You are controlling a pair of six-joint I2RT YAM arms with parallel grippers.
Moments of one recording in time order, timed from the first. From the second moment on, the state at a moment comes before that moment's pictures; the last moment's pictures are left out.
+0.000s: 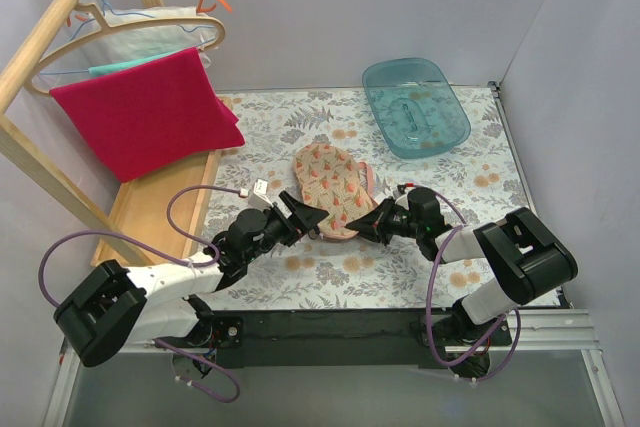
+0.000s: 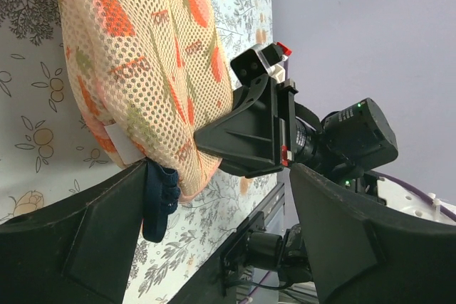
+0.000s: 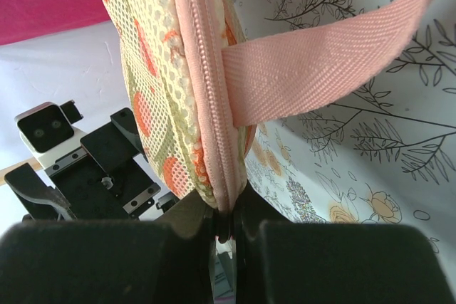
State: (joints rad) left arm -0.79 1.15 0.31 0.60 -0.03 -1.24; right arm 0.48 1.52 0.34 0.69 -0.60 1.41
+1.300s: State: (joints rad) left arm -0.77 1.43 0.49 0.63 0.07 -1.21; right arm 0.55 1.52 0.34 0.66 -0.51 1.41
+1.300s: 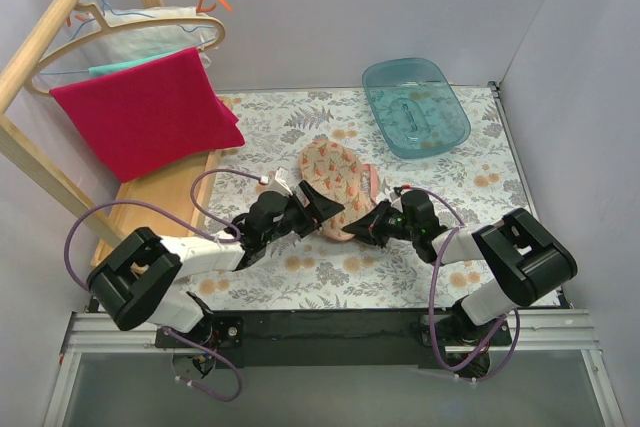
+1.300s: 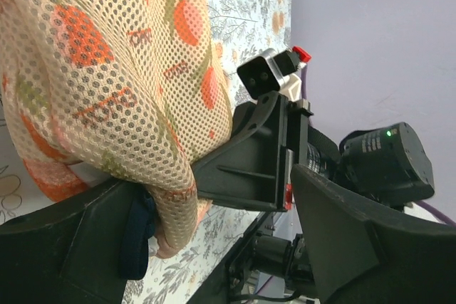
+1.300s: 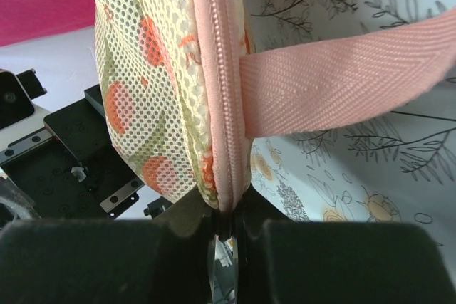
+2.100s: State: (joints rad) left arm -0.77 1.06 0.32 0.40 -0.04 -1.20; right arm 0.49 1.53 0.40 0.64 -0.58 1.37
